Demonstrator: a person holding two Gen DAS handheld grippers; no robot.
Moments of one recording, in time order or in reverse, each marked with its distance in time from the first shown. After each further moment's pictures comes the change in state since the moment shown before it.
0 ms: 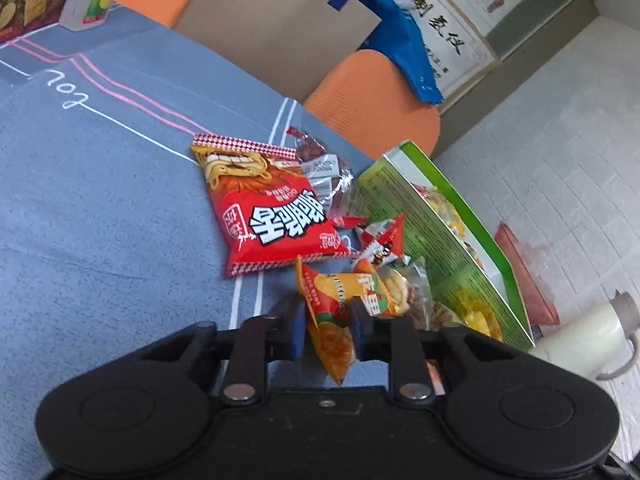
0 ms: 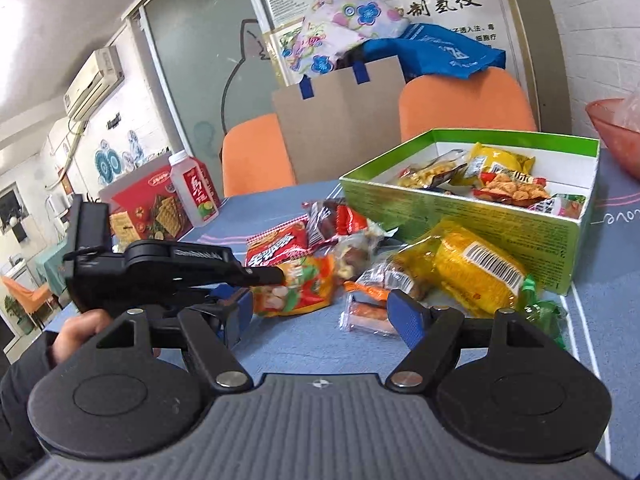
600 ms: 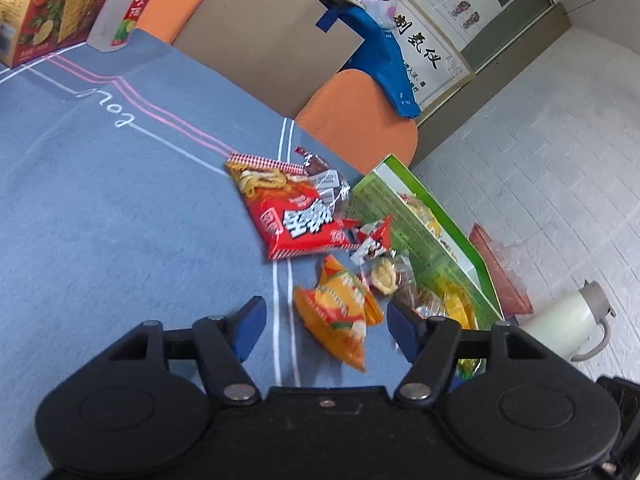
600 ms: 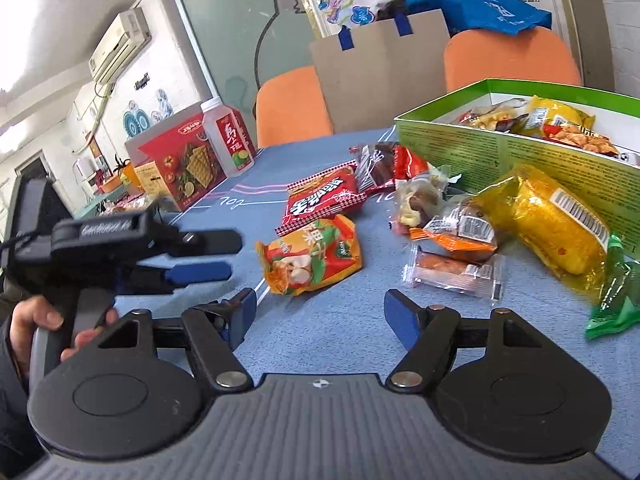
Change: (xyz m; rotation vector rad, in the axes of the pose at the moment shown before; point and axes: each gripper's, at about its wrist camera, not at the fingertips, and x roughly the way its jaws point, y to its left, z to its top) left arm -0.056 0.019 -0.008 0.020 -0.052 -0.044; right arm 0.032 0.020 -0.017 -0.027 0.123 0.098
